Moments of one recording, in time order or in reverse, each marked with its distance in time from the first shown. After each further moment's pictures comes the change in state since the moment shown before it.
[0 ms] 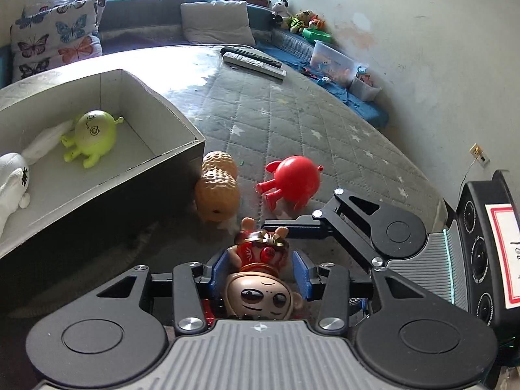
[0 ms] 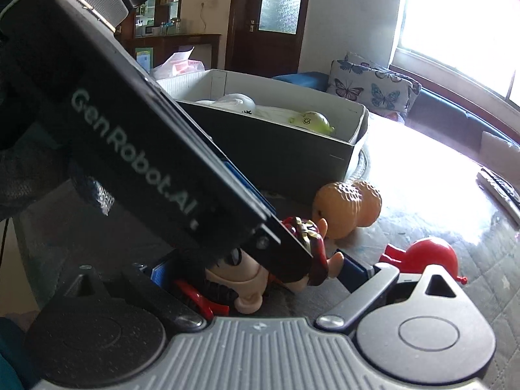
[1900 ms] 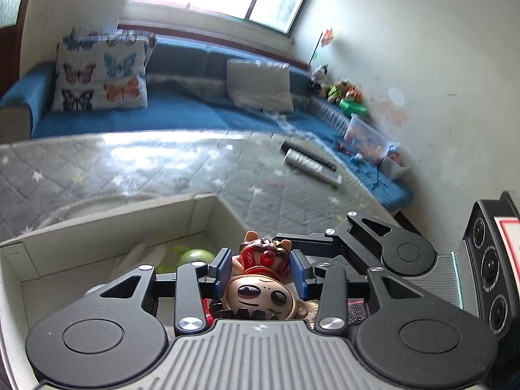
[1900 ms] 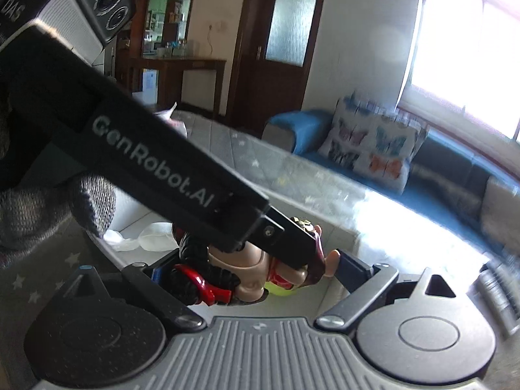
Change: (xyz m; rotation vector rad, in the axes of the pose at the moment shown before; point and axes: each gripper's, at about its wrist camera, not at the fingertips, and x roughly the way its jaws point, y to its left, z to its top) left arm -0.047 0.102 0.103 -0.133 -0.200 0.055; right arm 0.065 -0.038 0.151 -0.039 -0.049 0.027
